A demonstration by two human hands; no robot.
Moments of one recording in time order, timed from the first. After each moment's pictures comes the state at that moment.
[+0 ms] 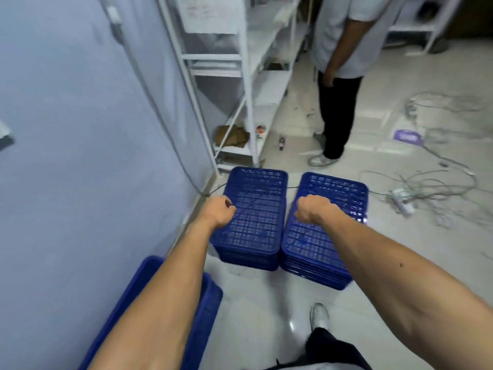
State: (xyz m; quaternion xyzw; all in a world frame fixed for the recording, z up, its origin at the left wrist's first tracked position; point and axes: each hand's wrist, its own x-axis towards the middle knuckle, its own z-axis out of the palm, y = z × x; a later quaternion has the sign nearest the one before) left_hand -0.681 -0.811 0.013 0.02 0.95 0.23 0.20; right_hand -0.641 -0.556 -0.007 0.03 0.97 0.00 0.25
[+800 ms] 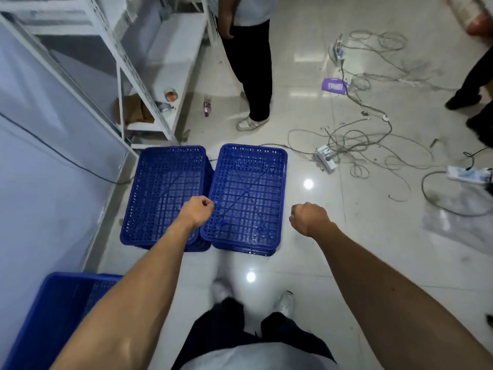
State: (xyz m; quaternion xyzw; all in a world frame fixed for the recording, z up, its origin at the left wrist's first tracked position) left_hand -0.689 -0.500 -0.103 0.02 0.91 0.27 0.33; right_hand -0.546 -0.234 -0.110 0.18 0.94 -0.11 0.27
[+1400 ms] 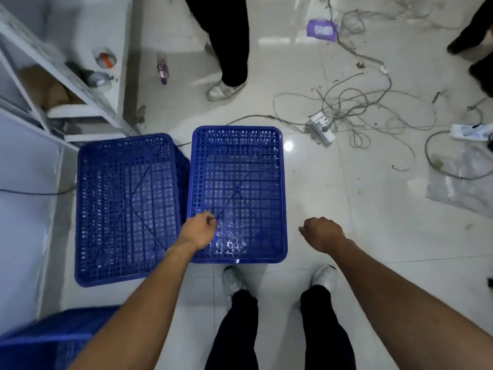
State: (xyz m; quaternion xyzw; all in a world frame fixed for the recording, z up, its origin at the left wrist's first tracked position) left_hand -0.824 -0.449 -0.299 0.16 0.88 0.13 0.42; right_hand -0.638 -0.187 -0.298 0.31 0.86 -0.16 0.38
